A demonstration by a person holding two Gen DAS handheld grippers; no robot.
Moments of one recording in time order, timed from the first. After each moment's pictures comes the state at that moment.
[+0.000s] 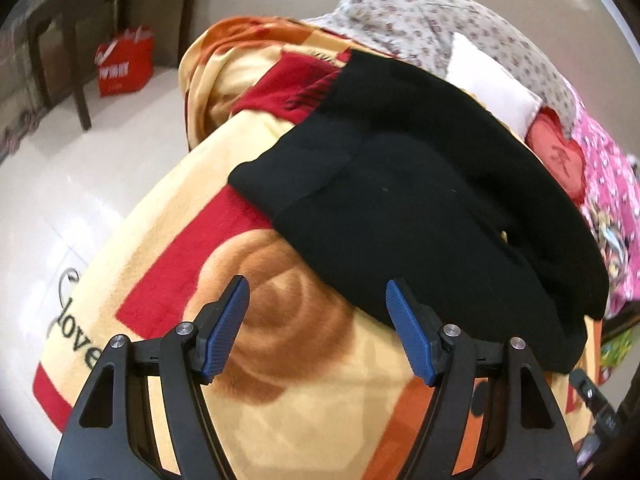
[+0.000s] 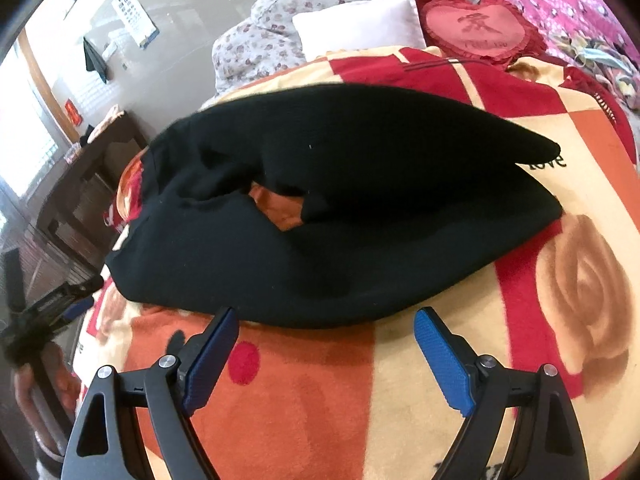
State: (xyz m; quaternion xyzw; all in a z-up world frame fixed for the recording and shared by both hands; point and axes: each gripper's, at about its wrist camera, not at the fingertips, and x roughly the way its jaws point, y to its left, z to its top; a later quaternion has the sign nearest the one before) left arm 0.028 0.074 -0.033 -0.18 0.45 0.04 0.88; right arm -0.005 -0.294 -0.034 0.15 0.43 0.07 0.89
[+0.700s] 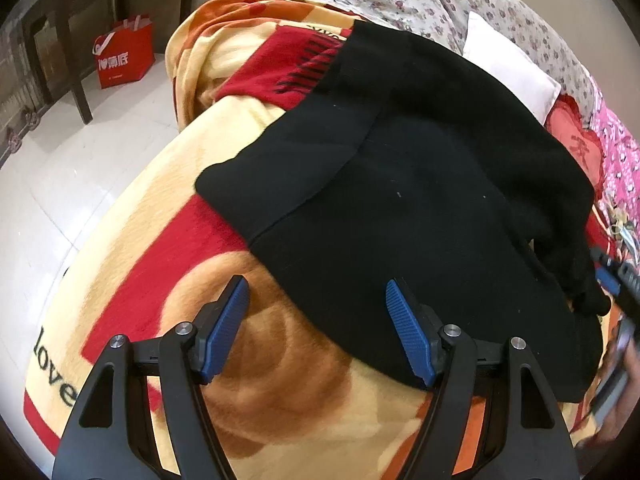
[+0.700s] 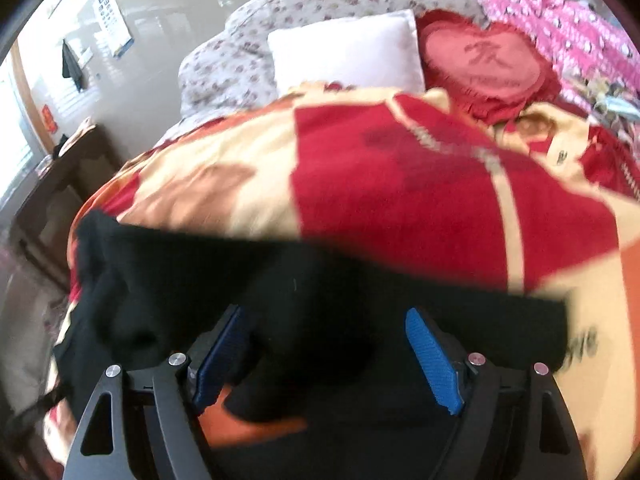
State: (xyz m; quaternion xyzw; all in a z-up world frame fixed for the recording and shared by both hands) left arm 0.068 0.059 -0.048 -0.16 0.48 0.05 0.86; right arm 0.173 -0.334 -0.018 0.11 0.41 0.02 0.91
